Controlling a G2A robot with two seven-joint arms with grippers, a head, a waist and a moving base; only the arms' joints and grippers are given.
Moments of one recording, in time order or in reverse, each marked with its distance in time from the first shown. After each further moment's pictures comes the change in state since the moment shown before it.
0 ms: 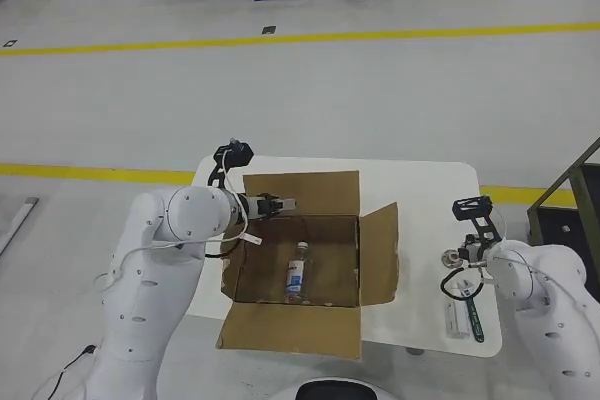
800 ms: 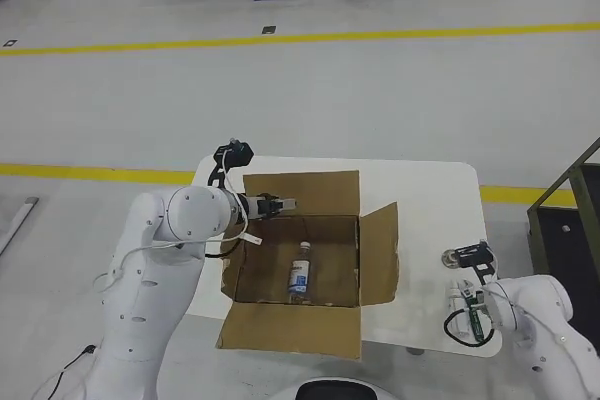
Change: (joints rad) left arm 0.000 0.000 0.000 0.000 0.000 0.000 0.000; right arm -0.179 0.003 0.004 -0.082 -0.173 0.034 0.256
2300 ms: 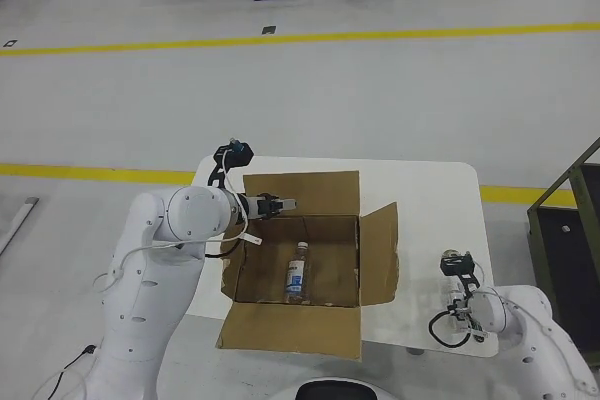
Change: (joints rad) left arm 0.000 0.000 0.000 0.000 0.000 0.000 0.000; right arm 0.024 -0.033 -0.031 0.198 0.202 0.013 -0.188
